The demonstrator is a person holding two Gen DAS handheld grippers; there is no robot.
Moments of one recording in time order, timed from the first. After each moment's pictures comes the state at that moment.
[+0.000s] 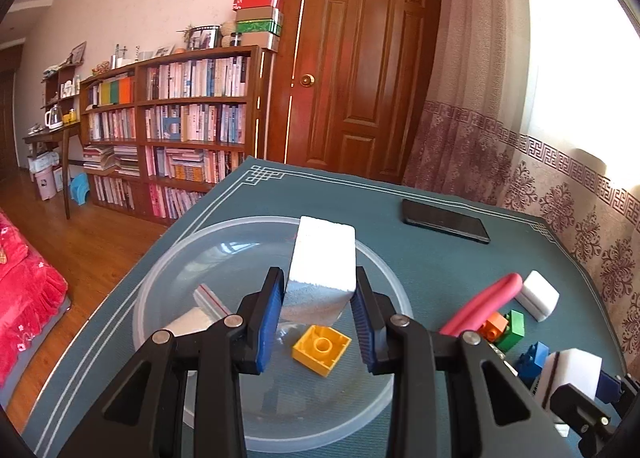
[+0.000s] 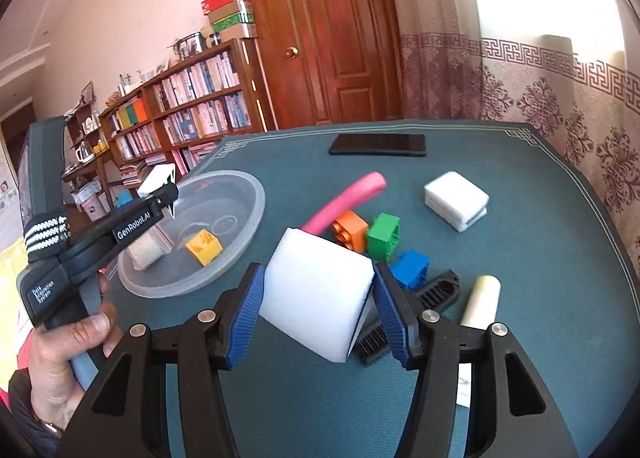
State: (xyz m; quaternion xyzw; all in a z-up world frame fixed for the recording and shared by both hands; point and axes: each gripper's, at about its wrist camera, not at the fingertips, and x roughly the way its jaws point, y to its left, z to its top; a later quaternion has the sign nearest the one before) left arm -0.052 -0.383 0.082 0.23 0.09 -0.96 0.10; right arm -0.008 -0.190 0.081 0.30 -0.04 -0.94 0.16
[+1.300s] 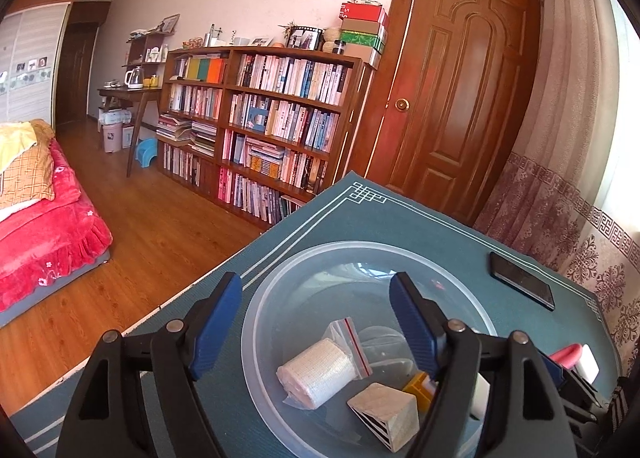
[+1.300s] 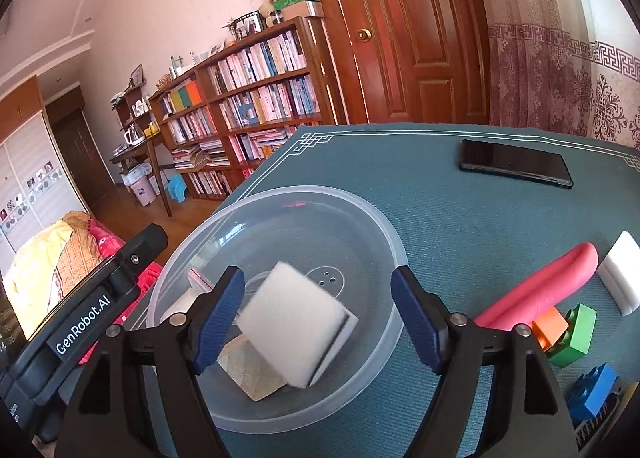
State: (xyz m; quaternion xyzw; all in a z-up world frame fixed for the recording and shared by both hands) left arm -0.033 -0.458 0.069 0.20 0.18 -0.94 0.23; right arm -0.101 -0.306 0.060 0.31 -0.04 -0.91 0.27
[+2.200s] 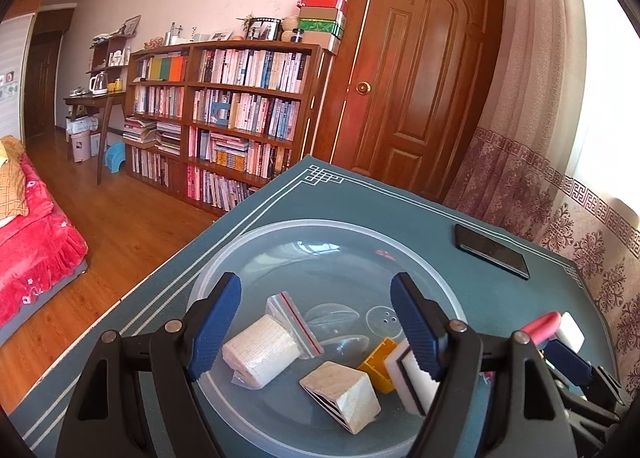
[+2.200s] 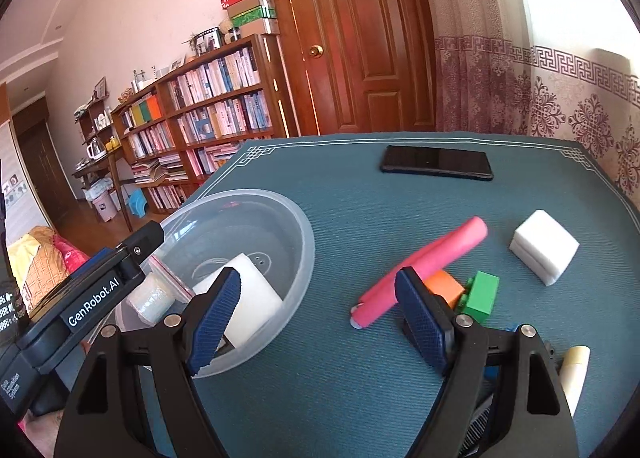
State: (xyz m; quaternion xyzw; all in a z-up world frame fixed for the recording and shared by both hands) left arm -0.045 -0.425 0.070 0.22 0.15 -0.95 0.16; right arm -0.068 -0.252 0.070 0.29 -0.04 -0.94 0.18
